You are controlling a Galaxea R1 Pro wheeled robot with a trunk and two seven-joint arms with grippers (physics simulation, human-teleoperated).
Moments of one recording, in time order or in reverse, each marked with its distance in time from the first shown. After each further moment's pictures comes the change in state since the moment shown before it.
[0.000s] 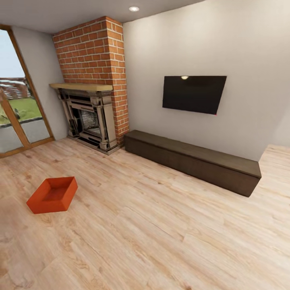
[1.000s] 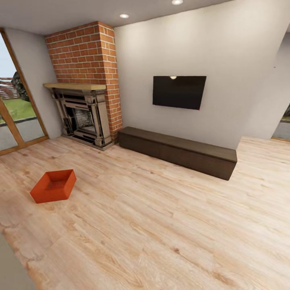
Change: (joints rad) left arm 0.000 0.000 0.000 0.000 0.000 0.000 0.000; right arm 0.000 0.000 0.000 0.000 0.000 0.000 0.000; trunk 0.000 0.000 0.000
